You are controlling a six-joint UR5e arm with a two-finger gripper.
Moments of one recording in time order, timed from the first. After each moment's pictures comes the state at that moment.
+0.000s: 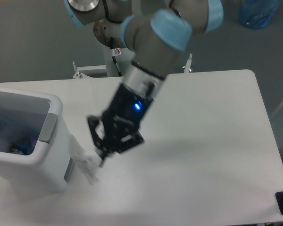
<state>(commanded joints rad) 2.33 -1.74 -1.42 -0.85 0.75 0.06</state>
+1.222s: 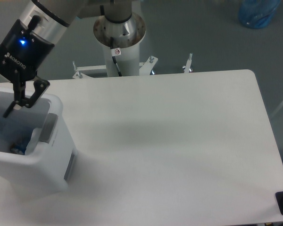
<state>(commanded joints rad) 2.19 -1.68 -1.51 -0.85 0.77 0.23</state>
